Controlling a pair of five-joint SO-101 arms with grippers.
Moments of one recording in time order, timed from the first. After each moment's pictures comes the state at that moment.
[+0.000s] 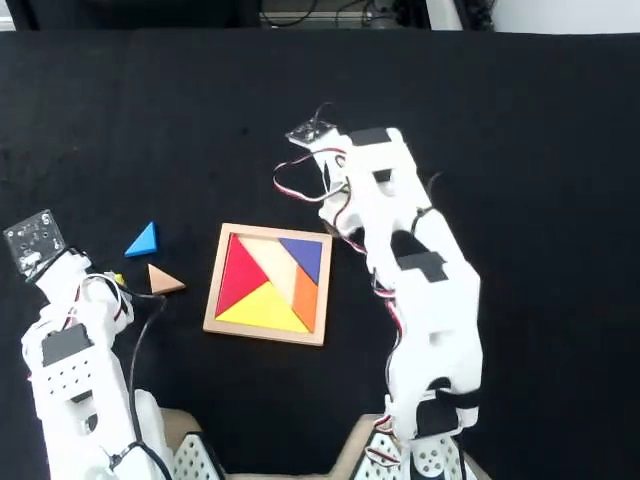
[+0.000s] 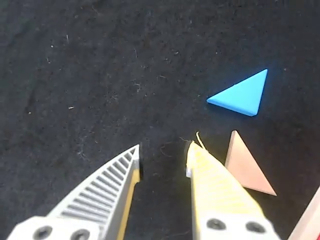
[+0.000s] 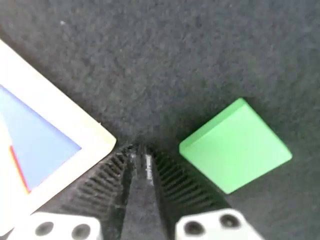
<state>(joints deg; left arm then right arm) -30.8 -57.7 79.3 40.8 3.3 -12.2 41.7 -18.2 78.2 29.3</state>
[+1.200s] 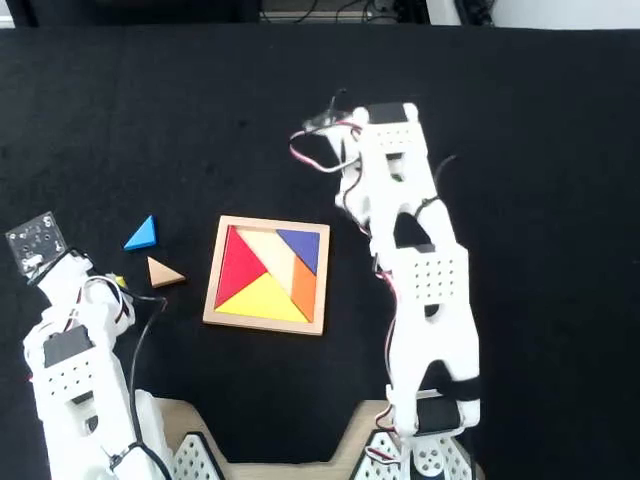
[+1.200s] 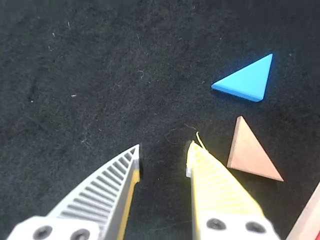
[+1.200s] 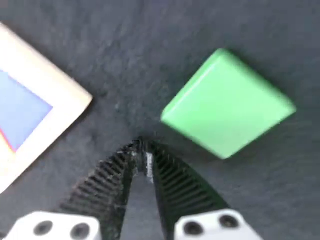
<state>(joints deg) -30.8 -57.8 80.3 40.0 3.3 -8.0 52.7 -40.1 98.9 32.3</state>
